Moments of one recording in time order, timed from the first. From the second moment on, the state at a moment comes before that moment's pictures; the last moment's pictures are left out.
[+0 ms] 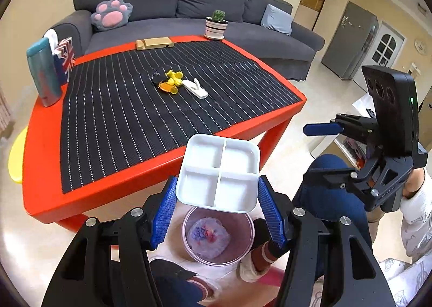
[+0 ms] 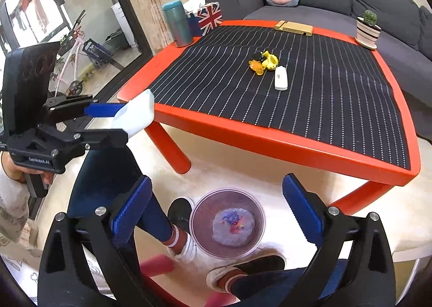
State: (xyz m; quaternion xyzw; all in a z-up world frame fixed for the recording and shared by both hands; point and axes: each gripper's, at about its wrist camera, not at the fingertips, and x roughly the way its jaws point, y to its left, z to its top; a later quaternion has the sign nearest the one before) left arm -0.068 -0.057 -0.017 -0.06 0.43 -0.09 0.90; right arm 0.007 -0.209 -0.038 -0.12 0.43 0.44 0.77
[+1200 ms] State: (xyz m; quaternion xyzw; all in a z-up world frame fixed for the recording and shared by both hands) left arm -0.060 -0.099 -0.029 -0.04 0.44 -0.11 0.89; right arm 0.020 -0.248 -0.016 -0.09 0.41 0.40 0.81
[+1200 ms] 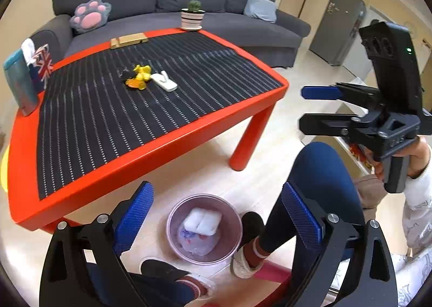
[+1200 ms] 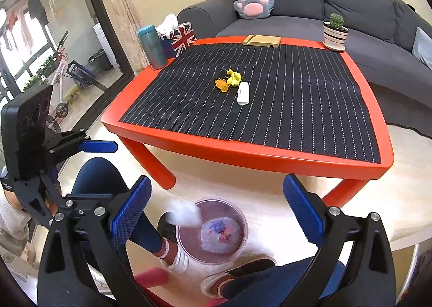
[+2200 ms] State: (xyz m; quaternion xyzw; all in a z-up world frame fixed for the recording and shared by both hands) left arm -0.032 -0.027 -0.010 -0.08 0.40 -0.02 0.91; right arm 0.060 -0.201 -0.011 -0.11 0.41 0.40 0.81
